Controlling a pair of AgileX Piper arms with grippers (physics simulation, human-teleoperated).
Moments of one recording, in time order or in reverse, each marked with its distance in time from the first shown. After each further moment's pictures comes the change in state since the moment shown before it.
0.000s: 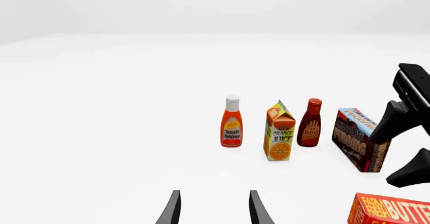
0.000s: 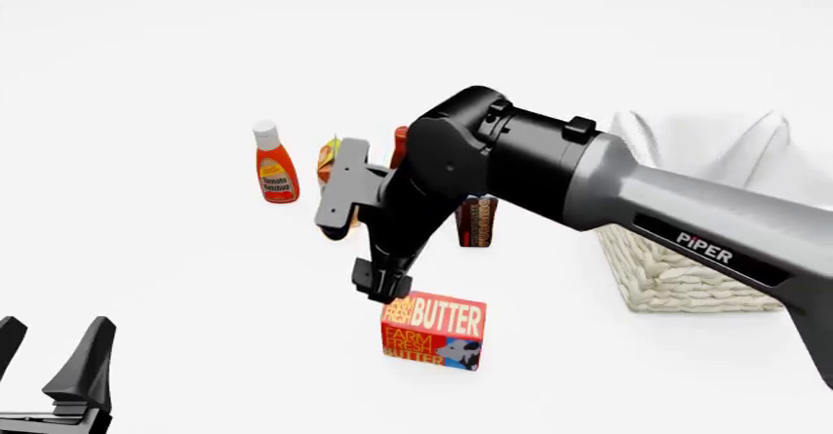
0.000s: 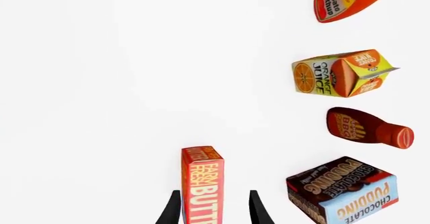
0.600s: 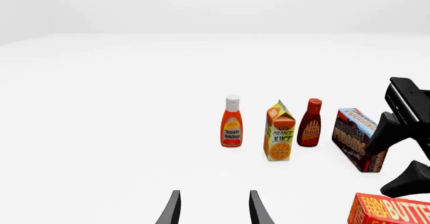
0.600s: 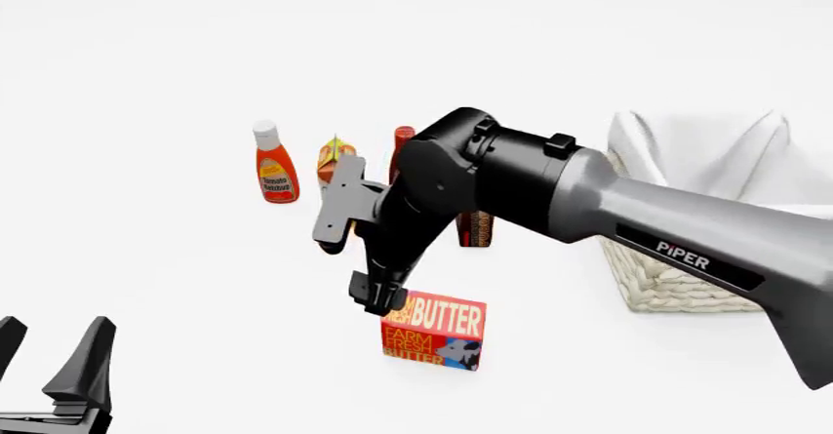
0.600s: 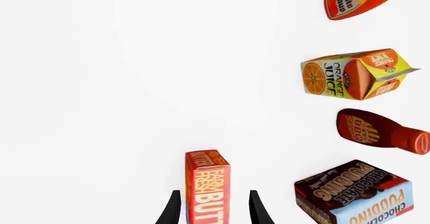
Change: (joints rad) left arm 0.000 0.000 0.000 0.000 0.000; right arm 0.008 0.021 0.038 -0.043 0.014
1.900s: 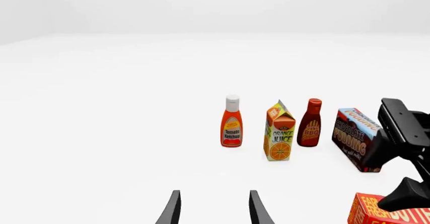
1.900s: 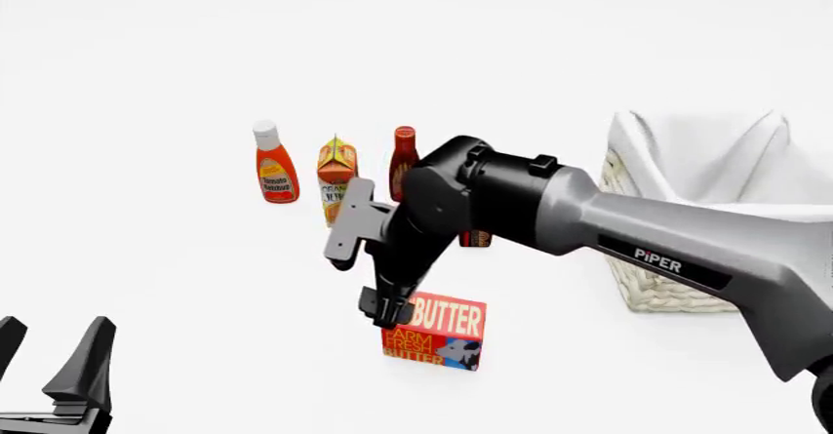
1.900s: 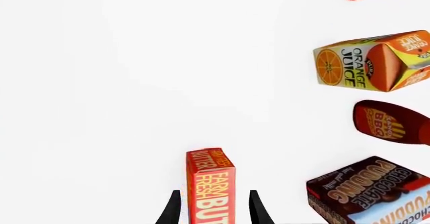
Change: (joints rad) left arm 0.000 0.000 0.000 0.000 0.000; right arm -0.020 0.030 0.074 -0.060 0.010
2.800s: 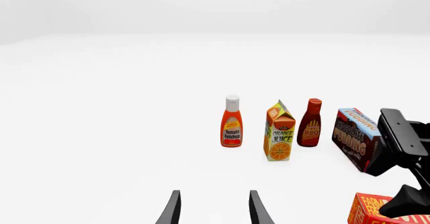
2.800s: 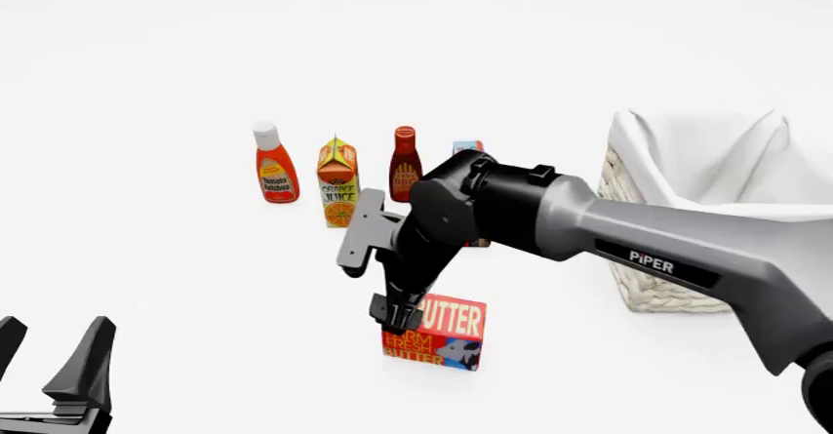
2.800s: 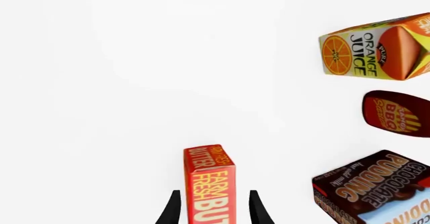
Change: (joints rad) left arm 0.000 0.000 0.000 0.000 0.000; right arm -0.024 0.010 0.054 -0.042 0.002
